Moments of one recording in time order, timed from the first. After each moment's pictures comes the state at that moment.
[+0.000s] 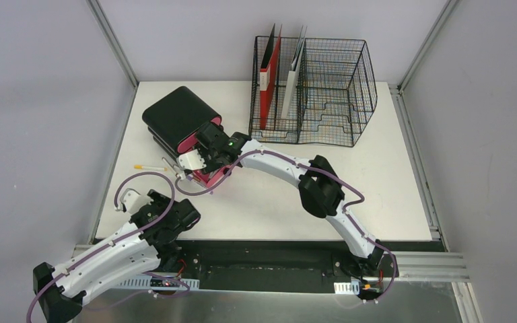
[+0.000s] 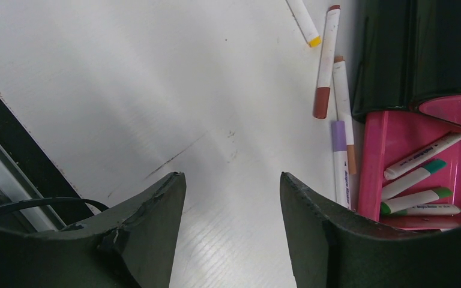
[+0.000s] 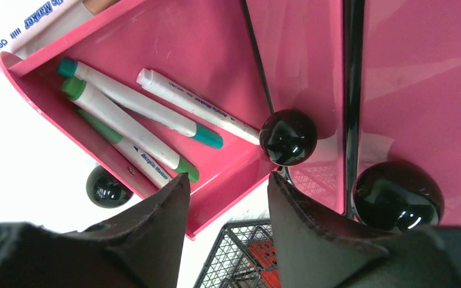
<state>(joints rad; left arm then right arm) -0.84 0.58 0.45 -1.39 -1.02 -1.94 1.06 2.34 2.12 -0.68 0.07 -1.12</state>
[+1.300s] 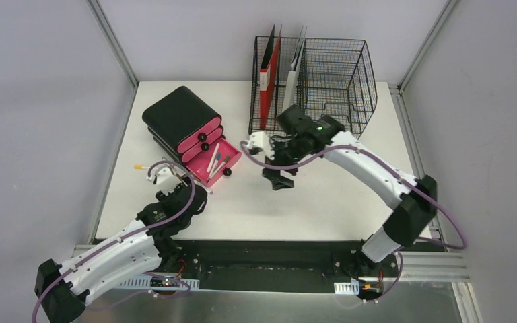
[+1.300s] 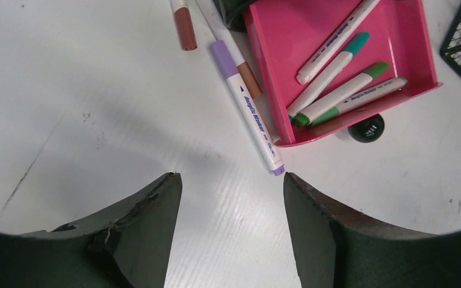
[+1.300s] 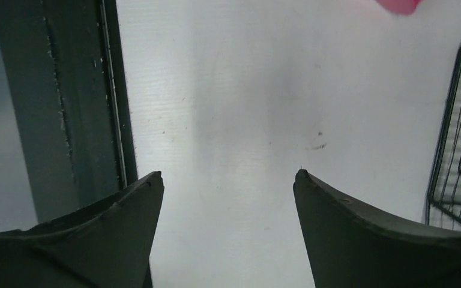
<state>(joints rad) -0.81 0.61 0.41 -0.74 -0.84 -1.19 0.82 1.65 1.57 -1.06 -0.44 -0.69</state>
